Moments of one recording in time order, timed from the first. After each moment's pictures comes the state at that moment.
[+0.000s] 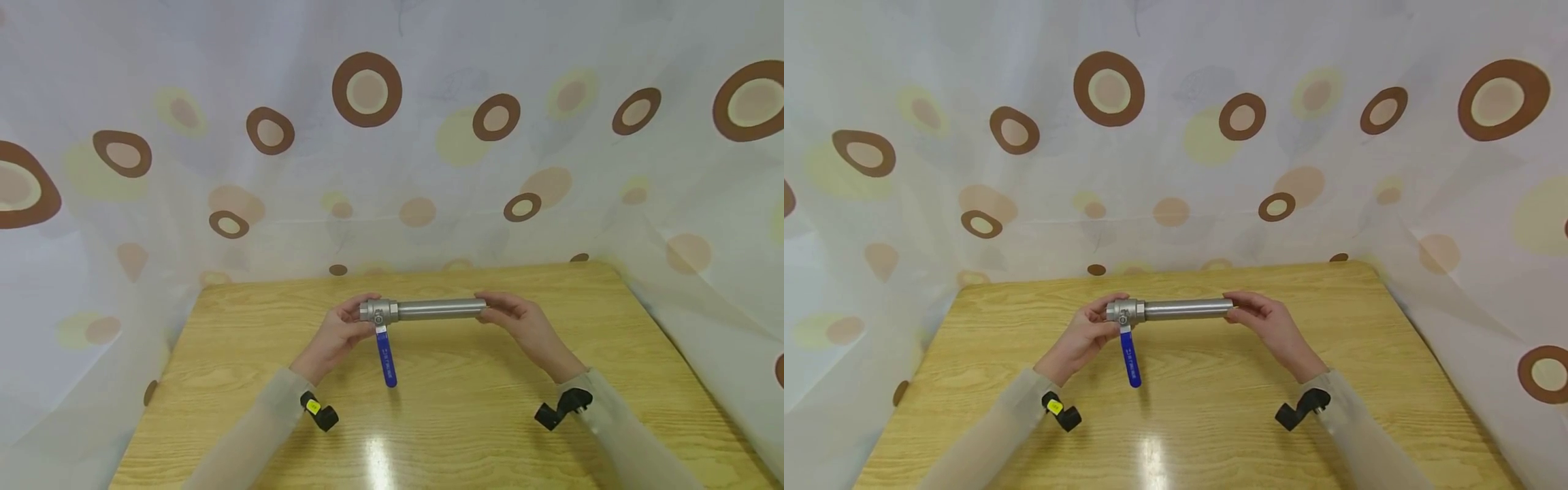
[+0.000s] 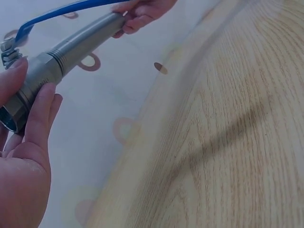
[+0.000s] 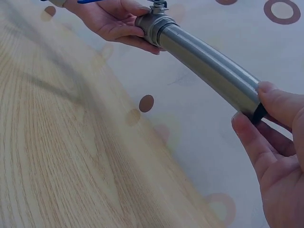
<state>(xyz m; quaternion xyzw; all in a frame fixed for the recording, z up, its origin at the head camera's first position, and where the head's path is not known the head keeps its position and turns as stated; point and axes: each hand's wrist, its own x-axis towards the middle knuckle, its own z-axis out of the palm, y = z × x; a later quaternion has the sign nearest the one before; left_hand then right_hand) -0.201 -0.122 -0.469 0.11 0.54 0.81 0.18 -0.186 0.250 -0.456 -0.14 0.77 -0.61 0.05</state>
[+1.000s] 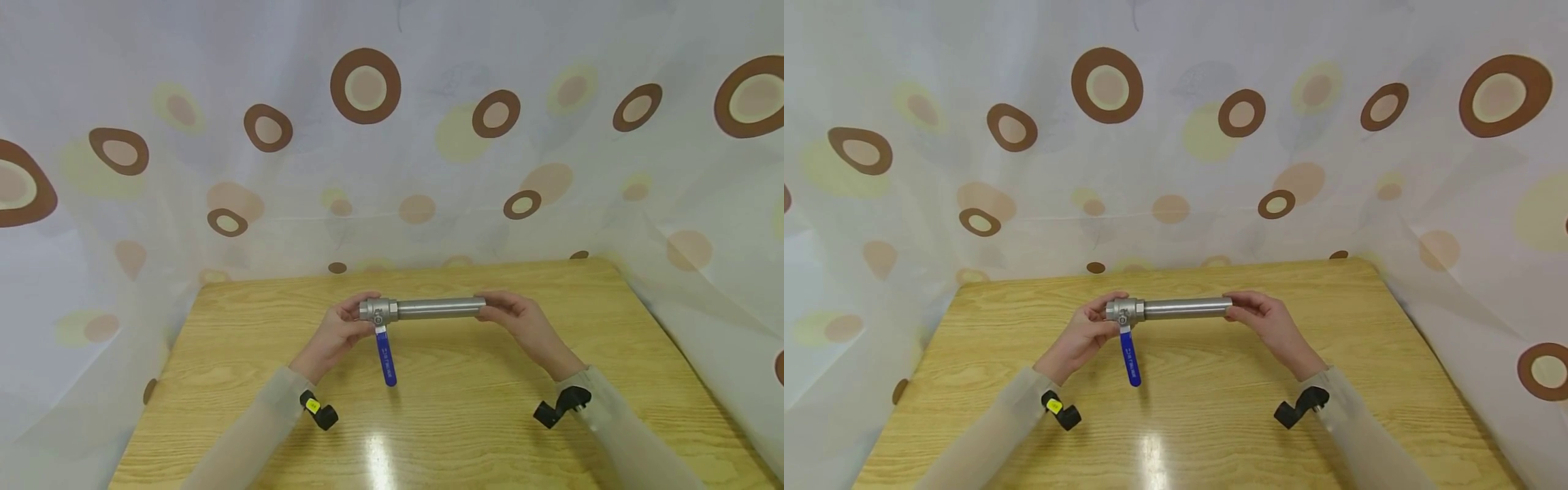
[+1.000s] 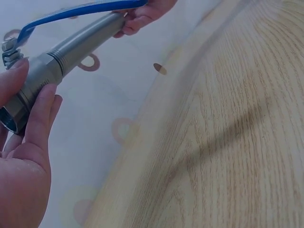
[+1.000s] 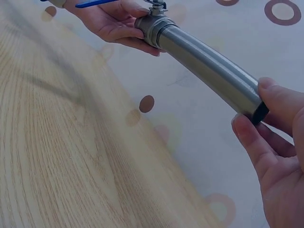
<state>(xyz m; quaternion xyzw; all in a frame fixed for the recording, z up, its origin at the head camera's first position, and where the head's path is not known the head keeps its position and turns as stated) -0.203 -0.122 -0.473 0.11 0.54 0.81 0.19 -0.185 0.249 -0.452 -0.13 0.78 -0.61 0.06</state>
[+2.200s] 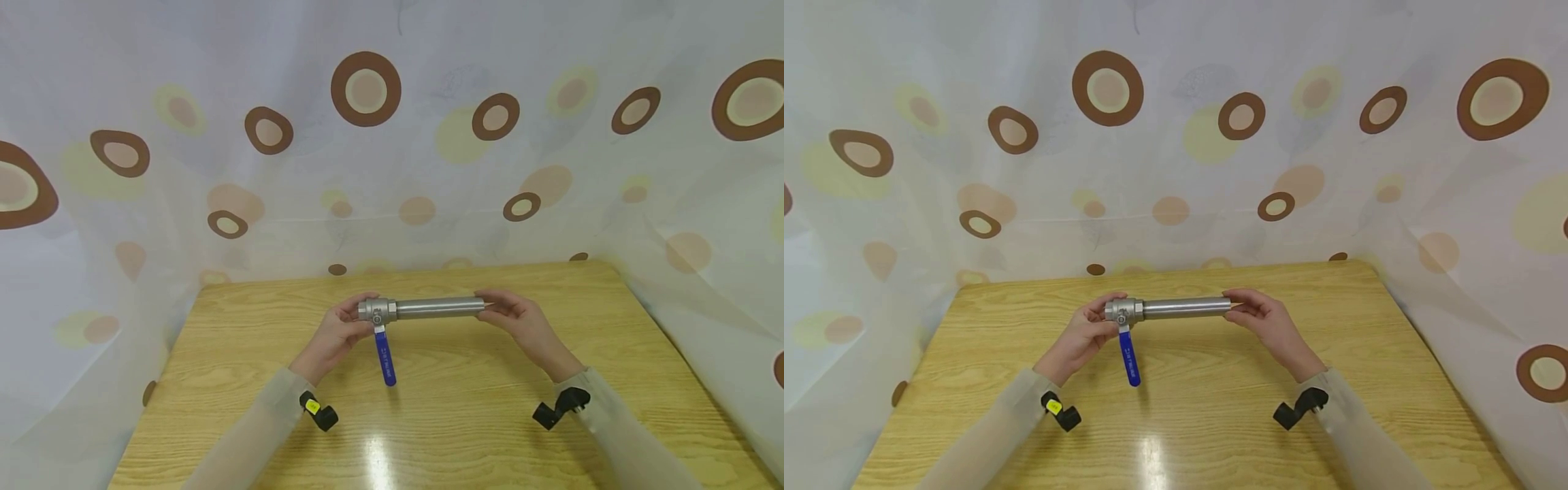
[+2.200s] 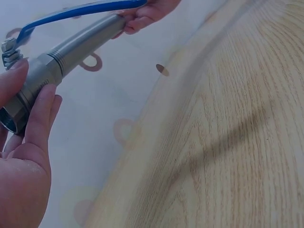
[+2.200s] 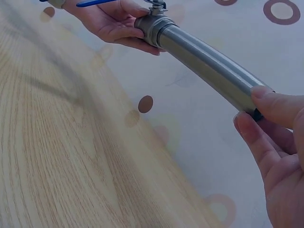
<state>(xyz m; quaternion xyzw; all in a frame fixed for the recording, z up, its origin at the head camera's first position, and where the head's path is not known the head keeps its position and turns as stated) -0.199 -0.121 -0.465 0.10 0.53 0.82 0.18 -0.185 0.247 -0.451 -0.14 0.78 -0.61 0.04</state>
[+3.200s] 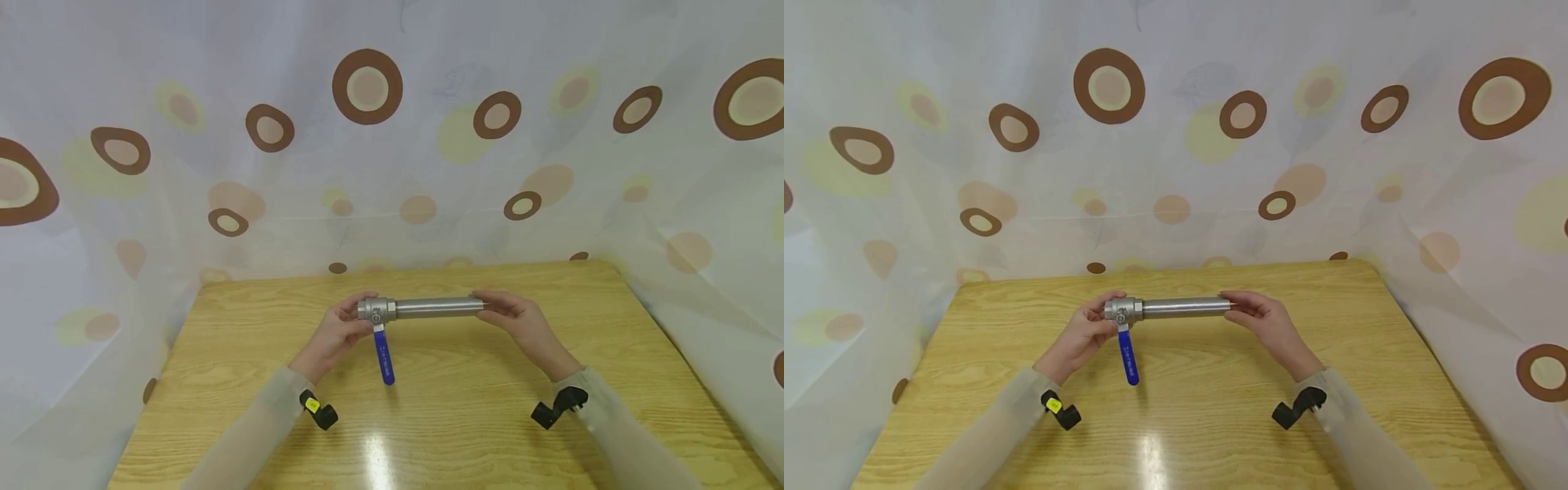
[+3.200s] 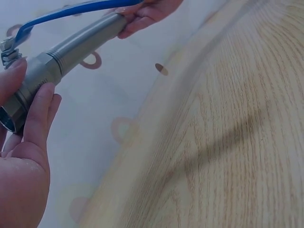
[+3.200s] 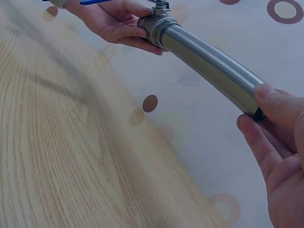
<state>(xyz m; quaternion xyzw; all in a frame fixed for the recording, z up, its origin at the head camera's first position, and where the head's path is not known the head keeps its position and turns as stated) -0.202 -0.123 -0.473 0.10 0.53 0.82 0.18 -0.186 0.247 -0.456 -0.14 0.78 -0.61 0.04</state>
